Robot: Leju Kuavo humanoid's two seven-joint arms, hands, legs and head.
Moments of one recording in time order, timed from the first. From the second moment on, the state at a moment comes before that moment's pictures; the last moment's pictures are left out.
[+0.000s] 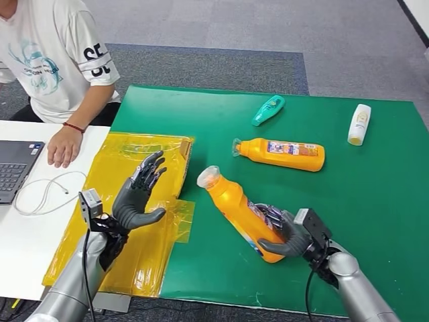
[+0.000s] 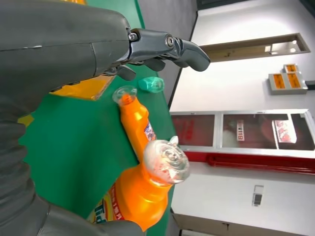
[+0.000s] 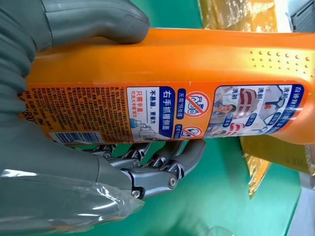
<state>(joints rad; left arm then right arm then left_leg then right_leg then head) -0.27 0.00 -0.19 -1.14 -0.01 -0.58 -0.70 -0.27 -0.16 0.39 -1.05 -0.09 0.44 -0.41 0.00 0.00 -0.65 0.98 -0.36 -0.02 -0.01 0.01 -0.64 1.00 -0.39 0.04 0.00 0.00</state>
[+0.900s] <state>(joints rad) -0.27 -0.01 -0.24 -1.07 0.21 -0.83 -0.64 -0.26 -0.07 0.30 -1.29 -0.09 0.41 -0.44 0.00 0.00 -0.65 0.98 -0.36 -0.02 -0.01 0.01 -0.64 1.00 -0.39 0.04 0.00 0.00</state>
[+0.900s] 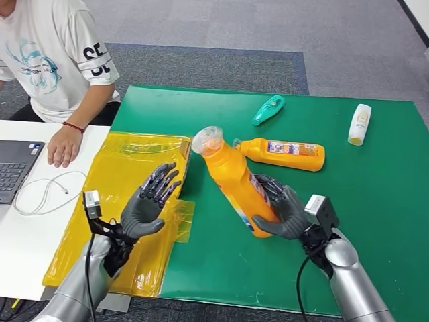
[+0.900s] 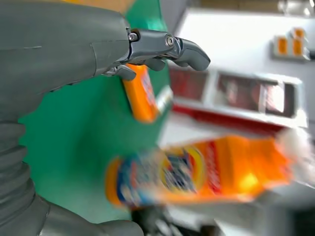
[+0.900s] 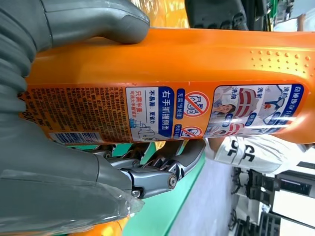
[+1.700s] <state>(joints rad) -0.32 0.00 -0.29 -1.01 0.39 -0.99 -0.54 -0.29 0.01 0.39 -1.29 0.08 0.32 -0.45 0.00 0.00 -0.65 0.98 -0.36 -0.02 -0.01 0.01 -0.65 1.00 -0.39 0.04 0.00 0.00</state>
